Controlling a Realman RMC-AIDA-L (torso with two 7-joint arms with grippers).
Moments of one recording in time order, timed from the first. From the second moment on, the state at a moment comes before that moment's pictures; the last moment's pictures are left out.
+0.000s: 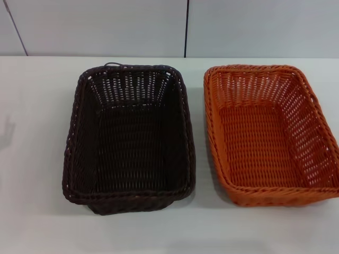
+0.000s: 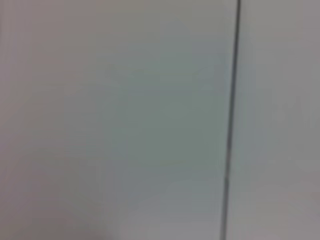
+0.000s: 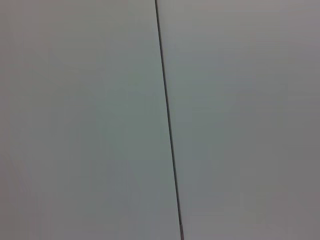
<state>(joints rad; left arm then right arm) -0.16 -2.01 -1.04 -0.51 2.11 1.06 0.15 0.24 2.08 -2.15 -0.52 -2.04 1.21 2.95</state>
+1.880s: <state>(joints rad) -0.21 -2.06 -1.58 -1.57 2.65 -1.05 0.24 0.25 2.08 -2.14 -0.48 -2.03 1.15 2.95</state>
